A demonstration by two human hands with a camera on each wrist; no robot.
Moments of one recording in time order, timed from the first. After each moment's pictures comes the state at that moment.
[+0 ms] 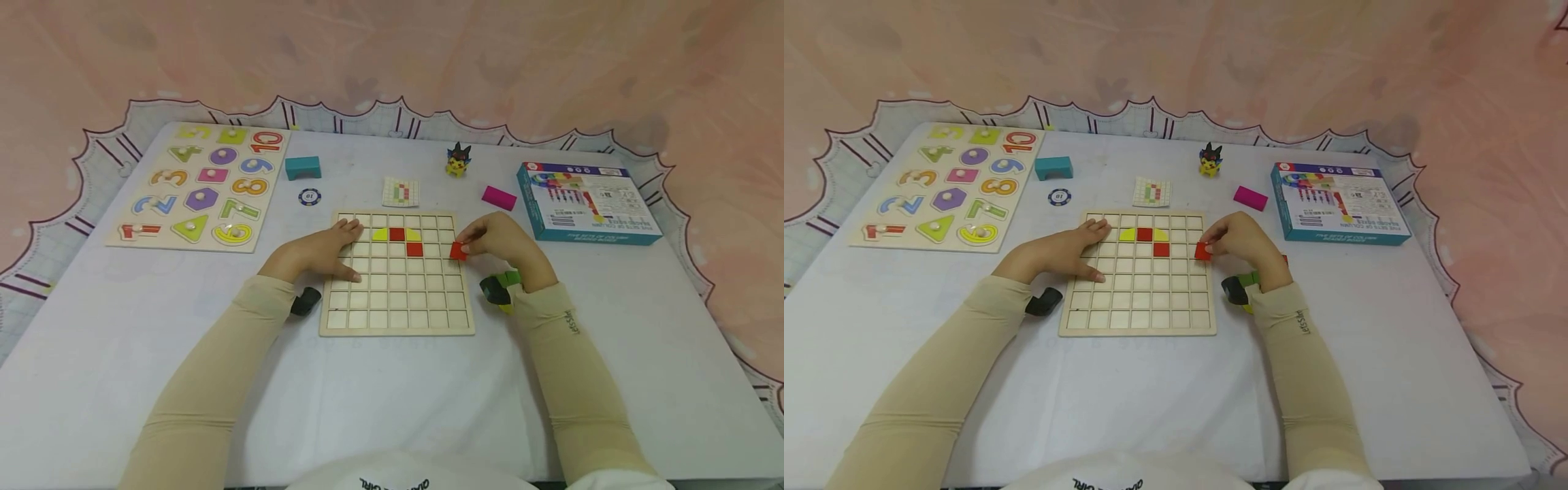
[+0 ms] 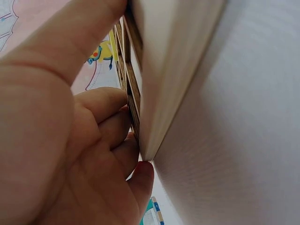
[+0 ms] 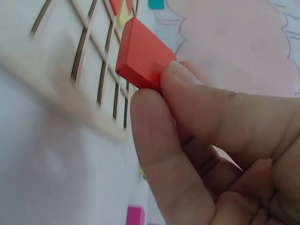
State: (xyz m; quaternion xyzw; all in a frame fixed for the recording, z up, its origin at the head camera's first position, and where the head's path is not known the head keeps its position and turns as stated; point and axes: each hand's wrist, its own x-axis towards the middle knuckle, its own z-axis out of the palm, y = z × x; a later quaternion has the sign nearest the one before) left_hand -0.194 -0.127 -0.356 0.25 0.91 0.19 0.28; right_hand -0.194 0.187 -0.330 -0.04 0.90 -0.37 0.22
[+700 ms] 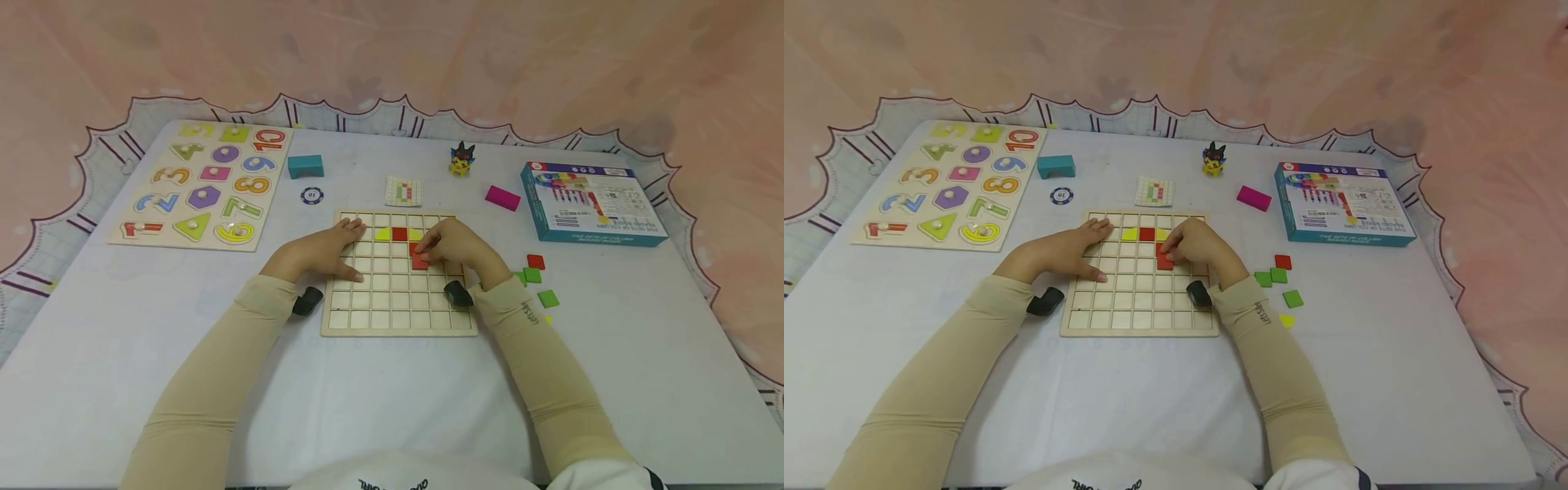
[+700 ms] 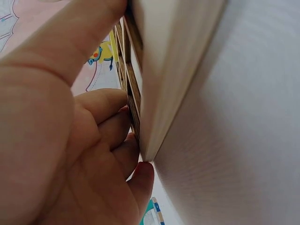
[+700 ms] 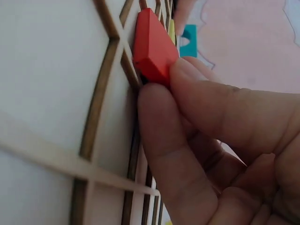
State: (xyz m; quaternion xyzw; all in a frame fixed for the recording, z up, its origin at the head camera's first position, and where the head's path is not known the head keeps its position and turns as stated) left_hand -0.192 -0.126 -0.353 0.24 0.91 0.19 0.27; right_hand -0.203 0.126 -0.348 -0.11 0.90 -0.36 0.24
